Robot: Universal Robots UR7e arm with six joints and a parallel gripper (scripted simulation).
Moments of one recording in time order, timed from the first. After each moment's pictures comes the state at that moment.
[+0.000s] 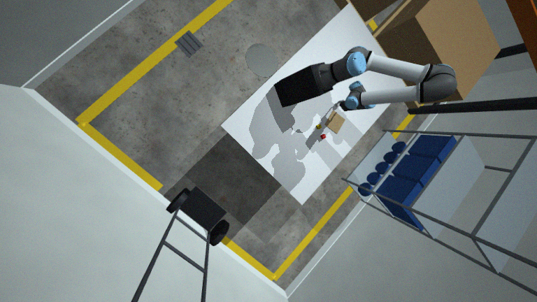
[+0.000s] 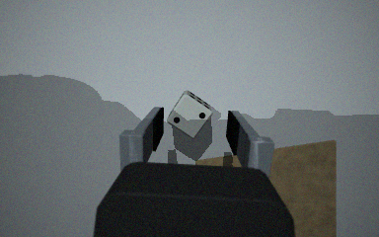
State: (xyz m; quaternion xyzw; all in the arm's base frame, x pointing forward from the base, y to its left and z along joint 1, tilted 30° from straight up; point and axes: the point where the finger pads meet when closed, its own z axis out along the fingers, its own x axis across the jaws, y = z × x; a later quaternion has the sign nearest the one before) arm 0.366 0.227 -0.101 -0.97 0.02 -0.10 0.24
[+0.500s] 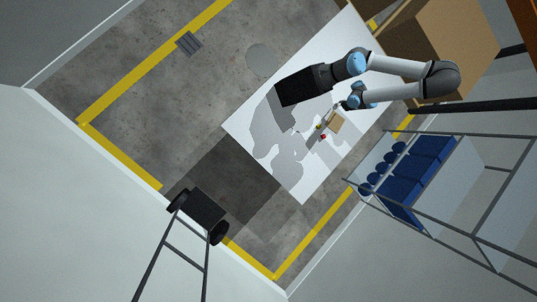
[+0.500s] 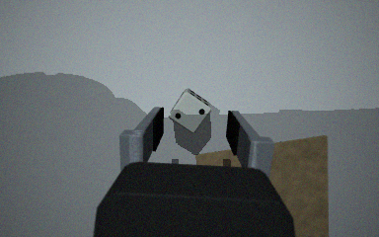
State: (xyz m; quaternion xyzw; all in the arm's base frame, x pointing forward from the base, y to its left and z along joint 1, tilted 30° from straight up) arm 0.363 0.221 -0.089 -0.97 0.02 -0.10 0.24
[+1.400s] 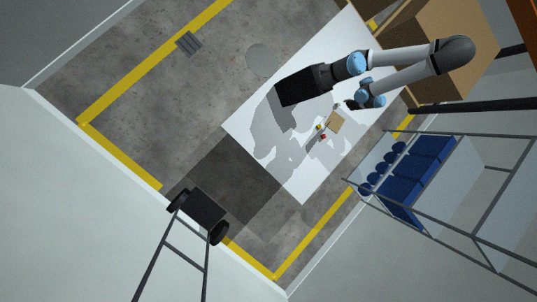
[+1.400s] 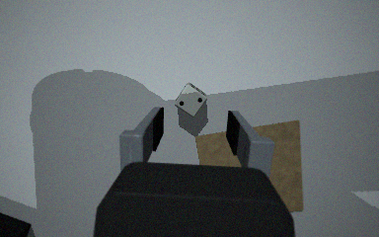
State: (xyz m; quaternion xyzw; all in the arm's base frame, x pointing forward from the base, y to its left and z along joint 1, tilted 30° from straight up) arm 0.350 0.194 -0.037 -0.97 0.02 -0.10 0.24
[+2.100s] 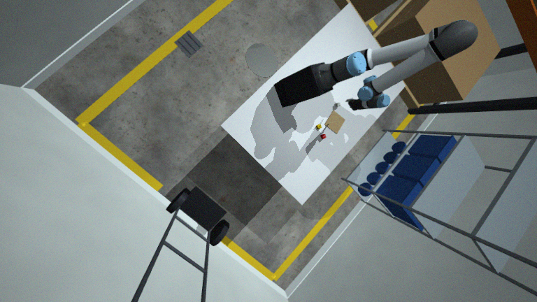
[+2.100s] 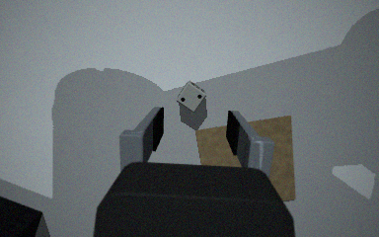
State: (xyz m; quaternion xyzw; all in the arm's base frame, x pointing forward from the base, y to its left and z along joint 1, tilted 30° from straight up) arm 0.345 0.182 -0.014 -0.97 0.02 -0.10 0.24
